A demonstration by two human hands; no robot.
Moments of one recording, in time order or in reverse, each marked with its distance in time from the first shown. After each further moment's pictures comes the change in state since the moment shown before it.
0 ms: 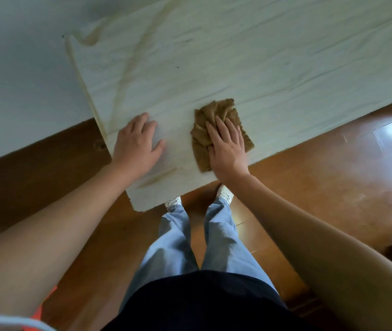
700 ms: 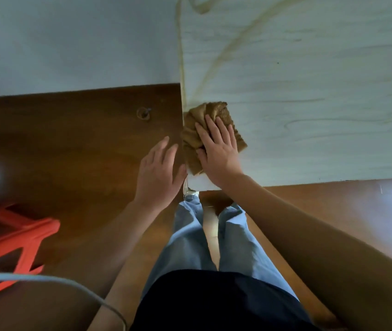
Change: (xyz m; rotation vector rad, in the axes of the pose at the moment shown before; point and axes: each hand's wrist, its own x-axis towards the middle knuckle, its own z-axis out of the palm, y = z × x) left_hand -0.157 -0.045 0.040 -0.168 0.187 -0.342; right_hand 0.001 -0.149 0.067 -0.121 -0.179 -0.380
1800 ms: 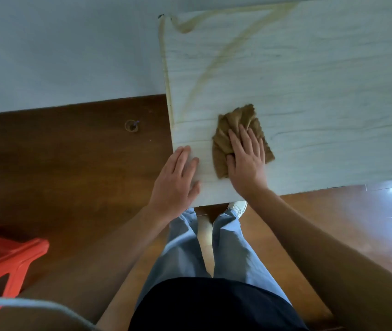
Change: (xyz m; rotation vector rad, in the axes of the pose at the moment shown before) left_hand 0.034 0.029 0.018 0.065 -0.105 0.290; right_hand -0.017 0.064 -0.027 0.079 0.166 0.231
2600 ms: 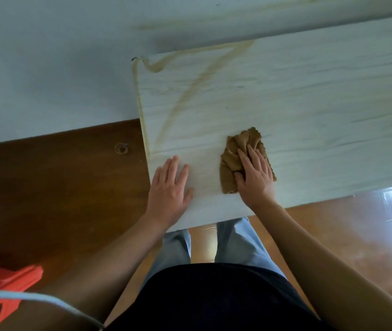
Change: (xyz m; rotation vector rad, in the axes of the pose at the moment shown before) left_hand 0.056 0.037 -0.021 0.054 -0.083 -0.083; right_hand 0.013 0.083 -0.044 0.007 -0.083 0.156
